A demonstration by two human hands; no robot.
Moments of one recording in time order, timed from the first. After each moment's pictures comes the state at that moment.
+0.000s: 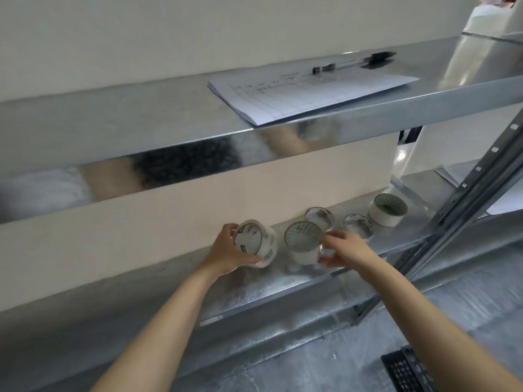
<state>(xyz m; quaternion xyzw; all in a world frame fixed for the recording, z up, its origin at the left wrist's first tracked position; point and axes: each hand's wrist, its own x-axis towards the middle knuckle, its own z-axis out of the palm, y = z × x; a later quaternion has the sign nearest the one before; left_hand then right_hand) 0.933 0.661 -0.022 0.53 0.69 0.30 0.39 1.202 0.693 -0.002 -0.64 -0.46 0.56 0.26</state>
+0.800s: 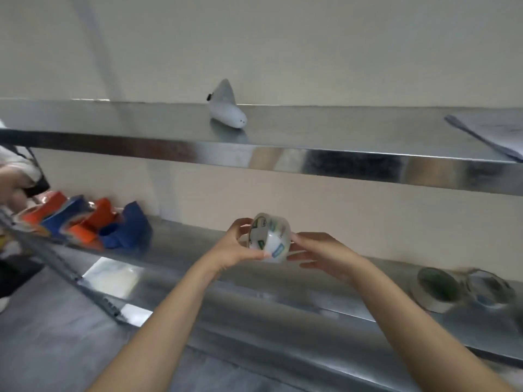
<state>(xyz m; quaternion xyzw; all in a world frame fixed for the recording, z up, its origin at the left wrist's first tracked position) 0.745 0.450 0.051 0.35 0.74 0.46 0.34 0.923 0.593 0.062 -0.30 -0.66 0.69 0.04</state>
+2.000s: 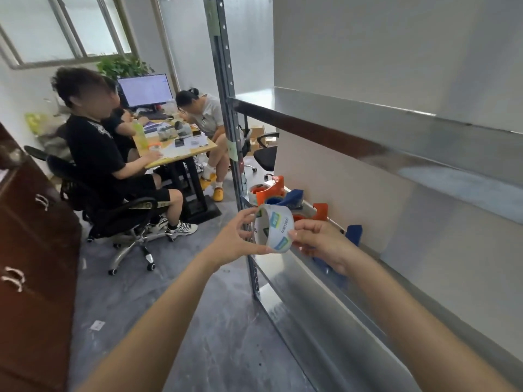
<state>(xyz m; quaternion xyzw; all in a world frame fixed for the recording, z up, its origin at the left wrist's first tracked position) 0.431 0.068 0.095 0.13 0.81 0.55 0.14 0.469 0.286 0.095 0.00 -0.73 0.68 -0.11</state>
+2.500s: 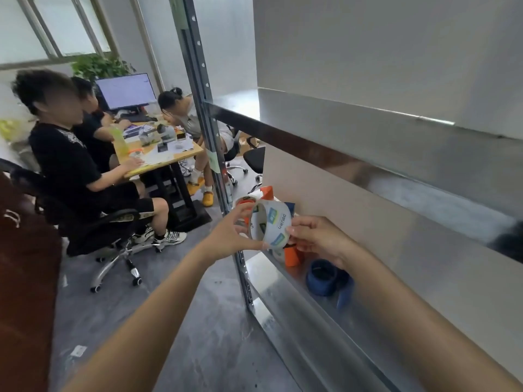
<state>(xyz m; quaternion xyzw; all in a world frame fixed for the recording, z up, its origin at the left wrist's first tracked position) 0.324 0.106 0.099 0.16 0.83 0.52 0.14 0.367 0.326 0.088 0.00 -0.71 0.69 -0.13</state>
